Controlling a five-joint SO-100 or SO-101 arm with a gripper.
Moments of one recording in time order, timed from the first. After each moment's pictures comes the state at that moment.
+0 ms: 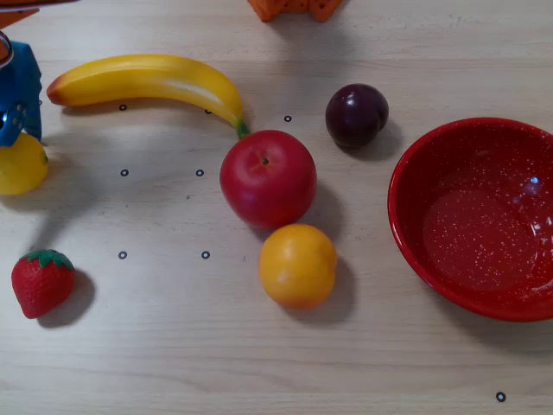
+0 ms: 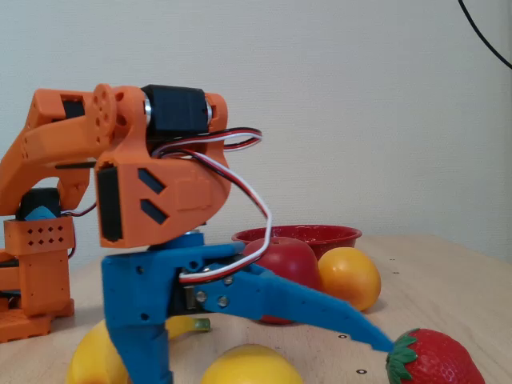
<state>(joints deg) -52.1 29.5 24.3 86.8 50.0</state>
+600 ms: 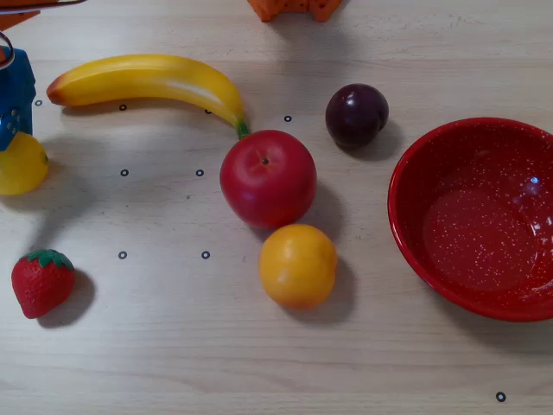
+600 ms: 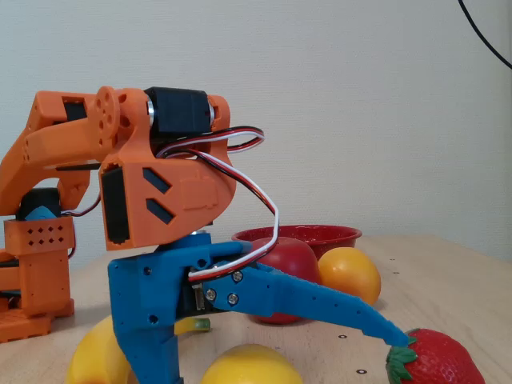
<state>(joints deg) -52.1 29.3 24.3 83.6 50.0</state>
